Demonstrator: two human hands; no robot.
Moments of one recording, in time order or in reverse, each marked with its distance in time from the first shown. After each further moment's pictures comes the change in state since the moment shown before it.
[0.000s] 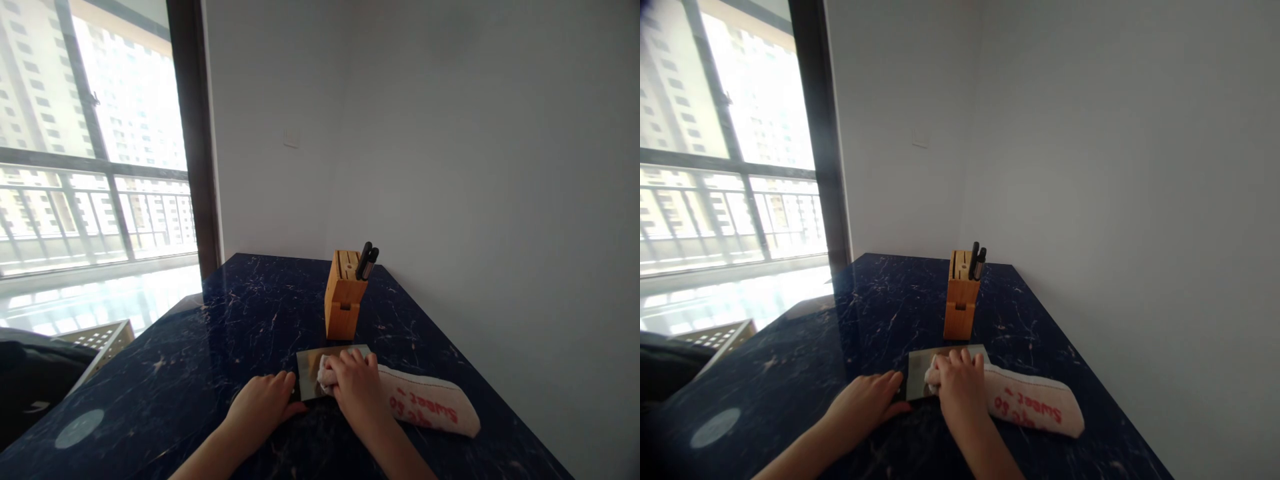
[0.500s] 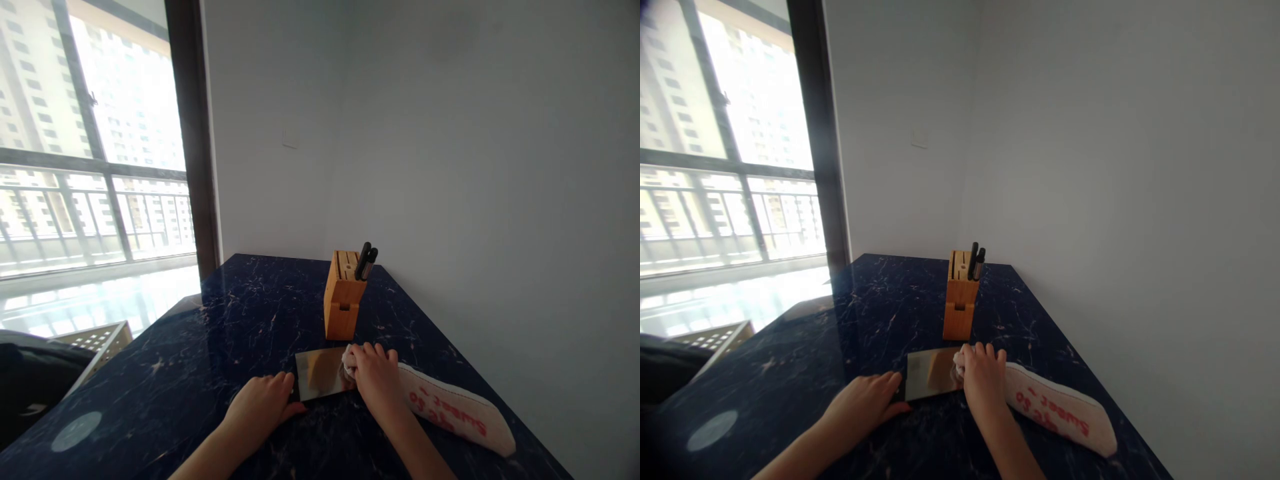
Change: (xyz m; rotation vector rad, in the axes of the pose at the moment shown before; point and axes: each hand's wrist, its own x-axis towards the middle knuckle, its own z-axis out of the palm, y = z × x) left_hand -0.001 -0.001 -0.002 -0.027 -0.017 -0.023; right_hand 0.004 0.043 0.012 -0.208 0.036 0.166
